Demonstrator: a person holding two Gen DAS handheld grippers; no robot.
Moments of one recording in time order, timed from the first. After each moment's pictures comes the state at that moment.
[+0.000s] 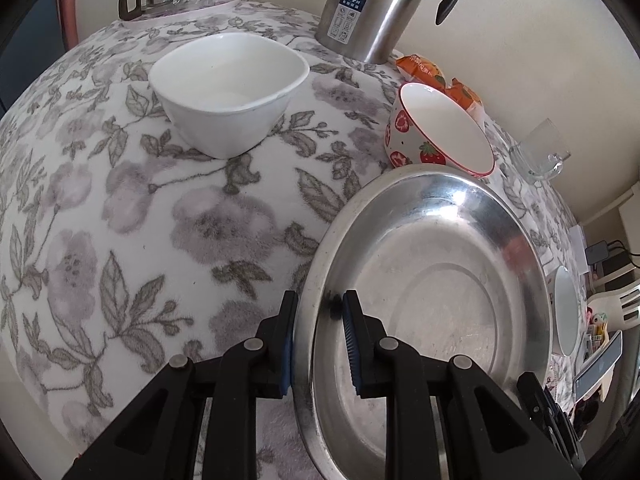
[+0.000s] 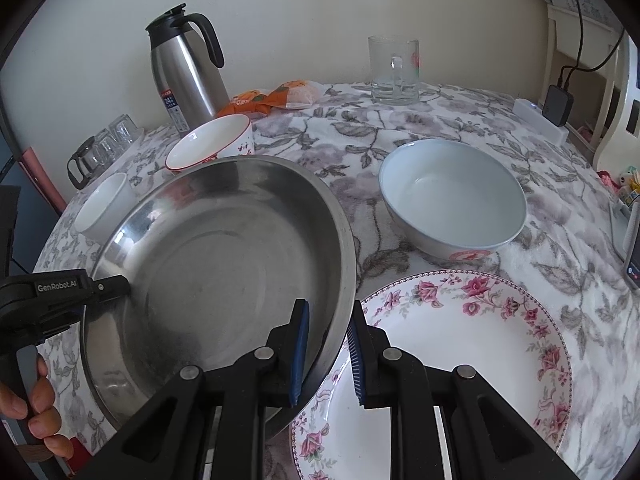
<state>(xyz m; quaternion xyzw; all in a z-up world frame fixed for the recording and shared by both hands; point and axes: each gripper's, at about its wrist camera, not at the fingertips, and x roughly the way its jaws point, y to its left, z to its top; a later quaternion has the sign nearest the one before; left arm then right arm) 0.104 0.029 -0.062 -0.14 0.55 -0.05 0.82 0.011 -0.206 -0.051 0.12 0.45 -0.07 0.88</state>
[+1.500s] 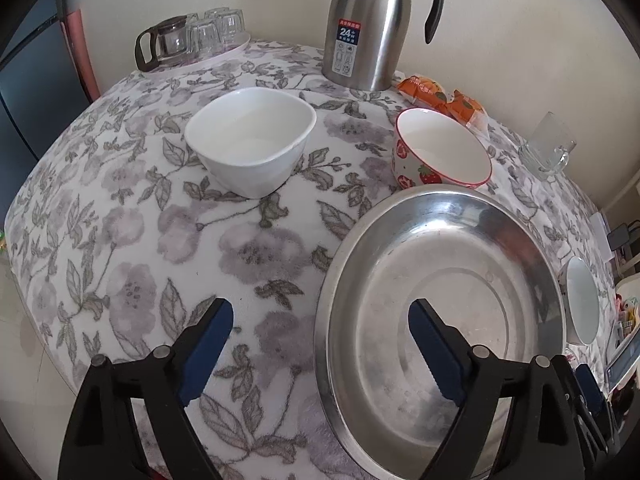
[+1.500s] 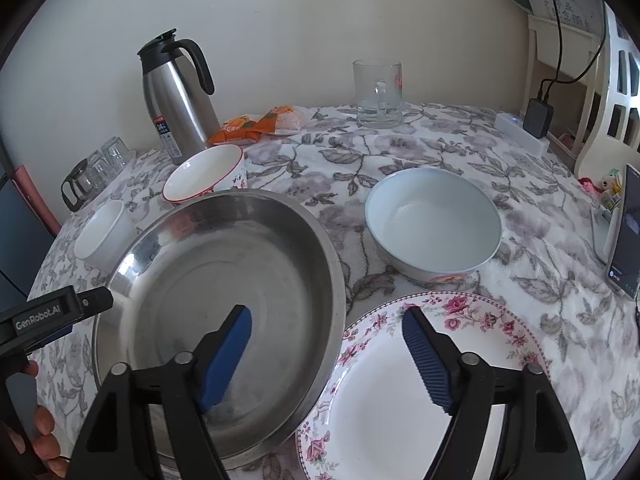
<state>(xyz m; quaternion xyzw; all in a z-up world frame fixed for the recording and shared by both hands) 0.084 0.018 -0.021 -0.06 0.52 0.00 0.85 0.006 -0.208 -0.028 0.12 0.42 -0.10 0.89</state>
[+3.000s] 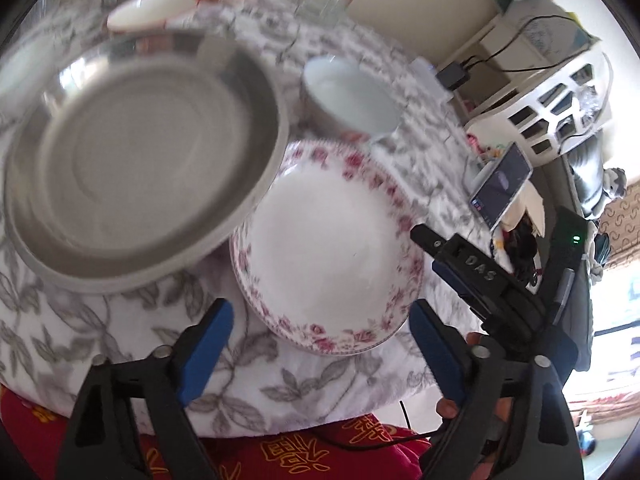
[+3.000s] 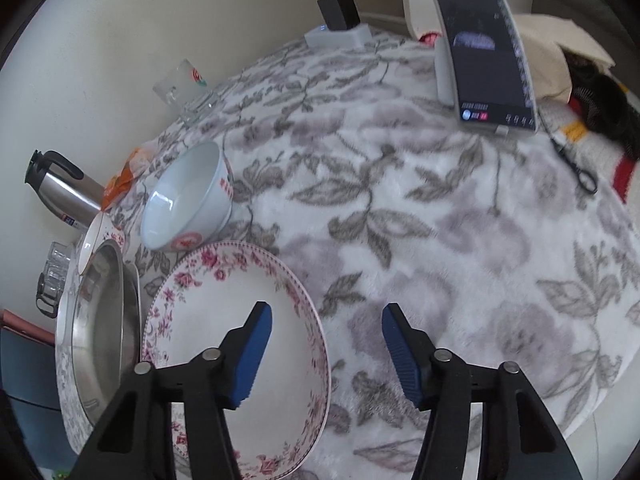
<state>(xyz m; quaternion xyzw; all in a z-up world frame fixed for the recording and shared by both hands) -0.034 -0.142 -0.034 -0.07 0.62 -0.28 0.73 -0.098 -0.359 -0.066 0.33 0.45 -0.21 0.80</state>
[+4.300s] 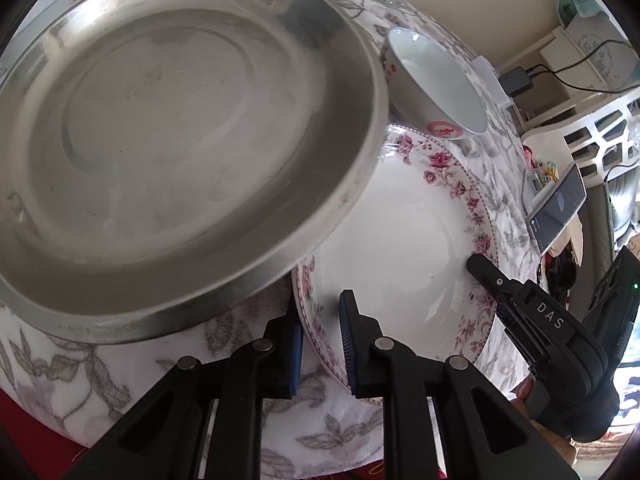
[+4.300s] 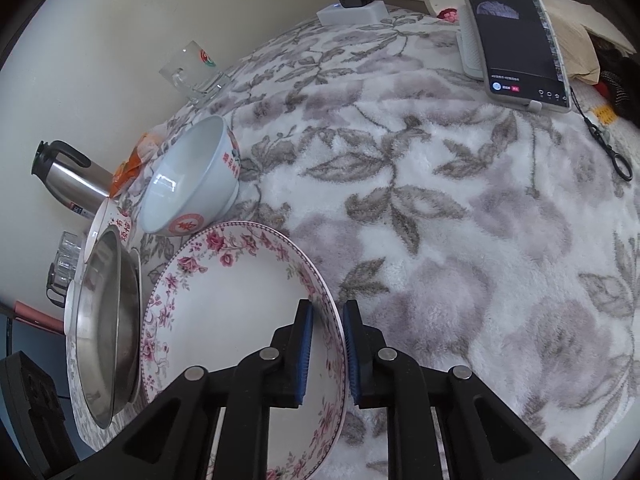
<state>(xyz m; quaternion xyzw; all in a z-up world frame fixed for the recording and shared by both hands) -0.010 -0.144 -0.083 -0.08 0.64 -0.22 0.73 -0.092 -0.359 -0.079 0.34 0.46 -0.19 0.80</state>
